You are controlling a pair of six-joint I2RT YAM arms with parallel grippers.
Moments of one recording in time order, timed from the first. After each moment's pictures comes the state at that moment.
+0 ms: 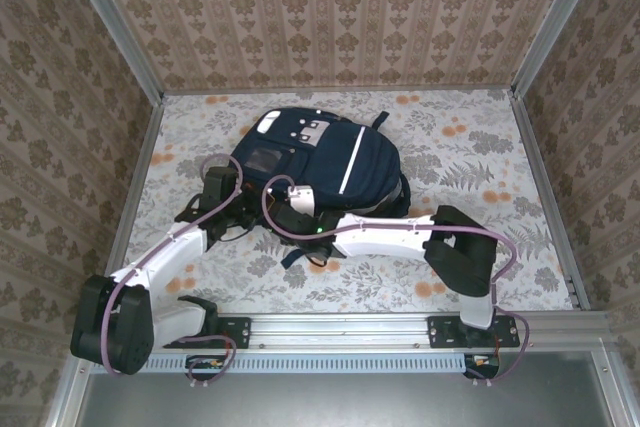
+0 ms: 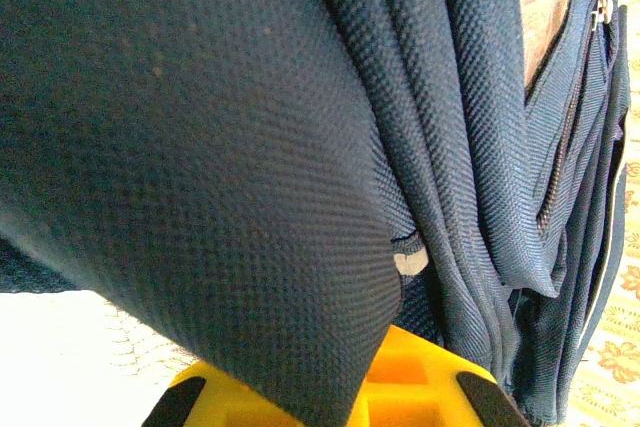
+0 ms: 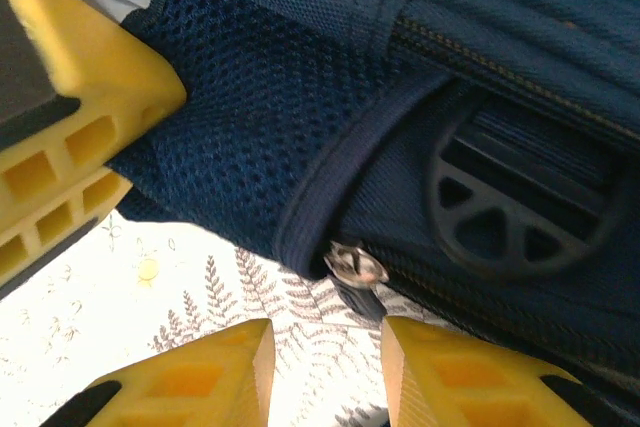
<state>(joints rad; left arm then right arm) -0.35 1.16 0.58 -0.17 0.35 -1.16 1.13 1.90 1.34 -0.38 0.46 0.94</state>
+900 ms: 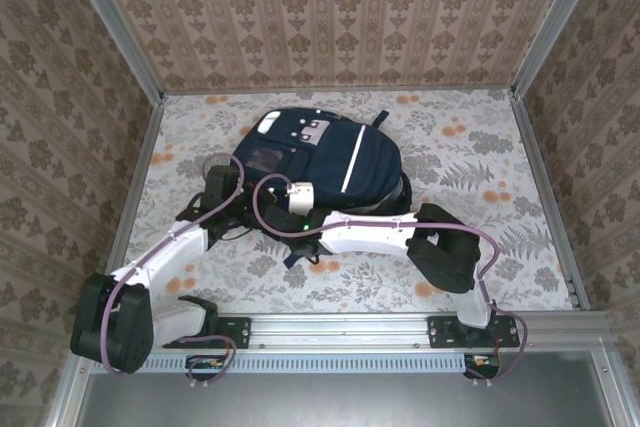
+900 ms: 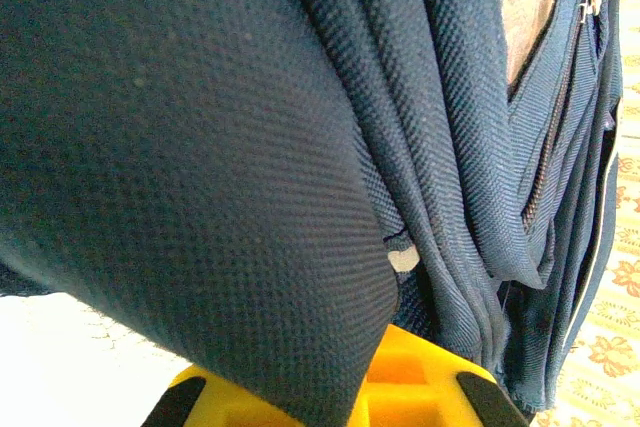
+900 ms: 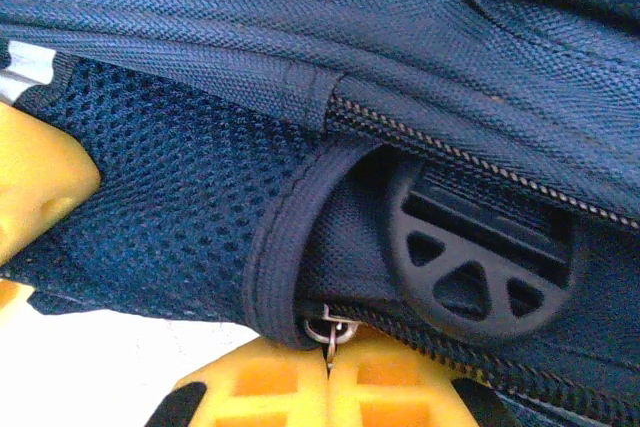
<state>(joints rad) -0.36 1.16 0.59 -0.17 0.35 -1.17 1.13 1.98 1.44 -0.51 0.64 1.02</state>
